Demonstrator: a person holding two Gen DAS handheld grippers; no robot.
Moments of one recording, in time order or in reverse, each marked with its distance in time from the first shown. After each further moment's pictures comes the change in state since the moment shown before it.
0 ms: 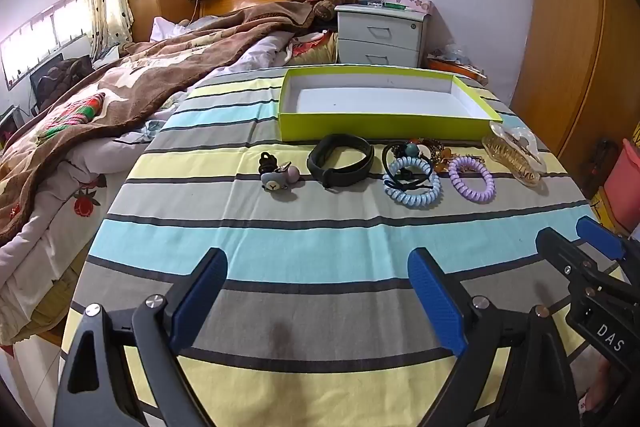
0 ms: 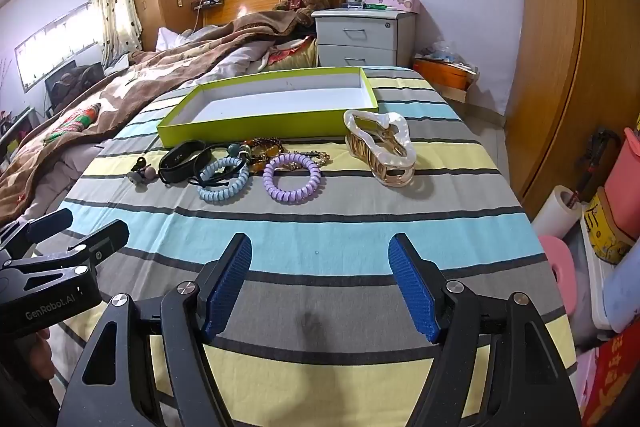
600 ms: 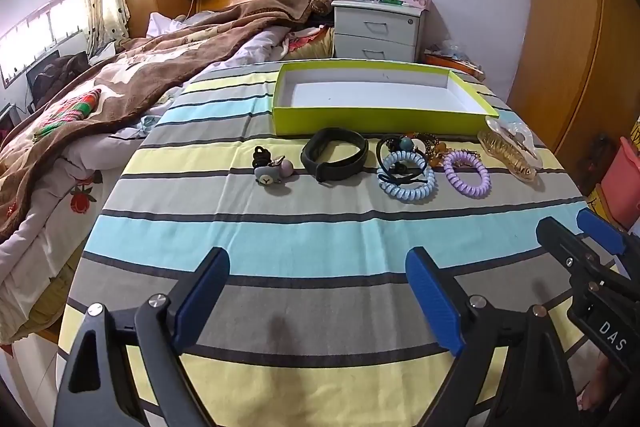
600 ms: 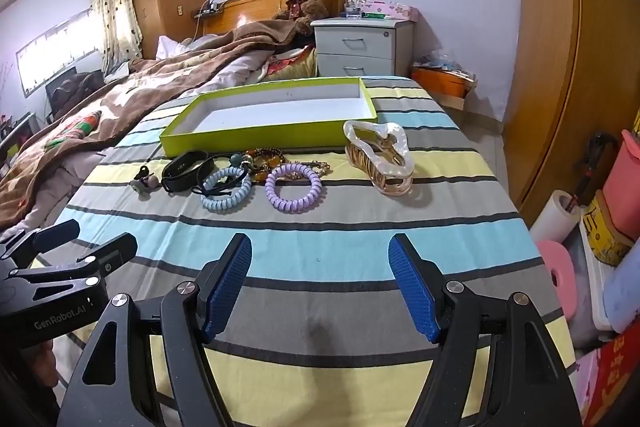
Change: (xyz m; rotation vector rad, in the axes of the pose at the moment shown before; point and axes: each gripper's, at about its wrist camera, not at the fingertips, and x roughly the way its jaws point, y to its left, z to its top) left arm 0.002 -0.003 -0.002 0.001 0.019 -0.010; right arm -0.006 0.002 0.000 0.007 -0.034 0.000
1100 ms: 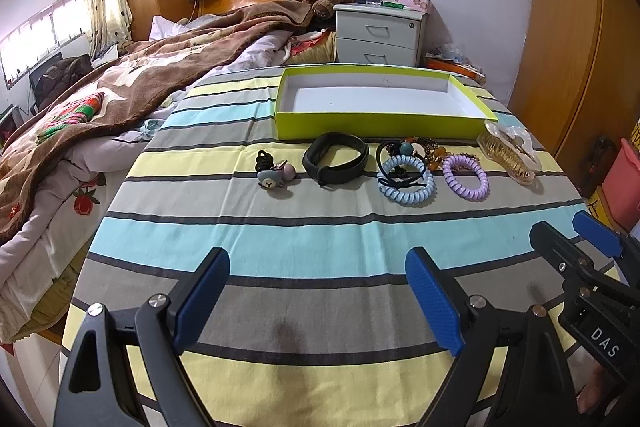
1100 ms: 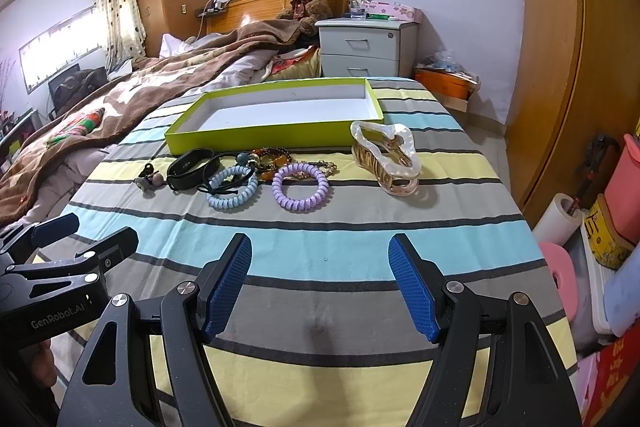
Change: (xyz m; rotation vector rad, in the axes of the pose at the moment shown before) left arm -0.005 -0.001 0.002 0.001 -0.015 0.005; right arm -0.001 0.004 0.000 -0.011 -0.002 0.006
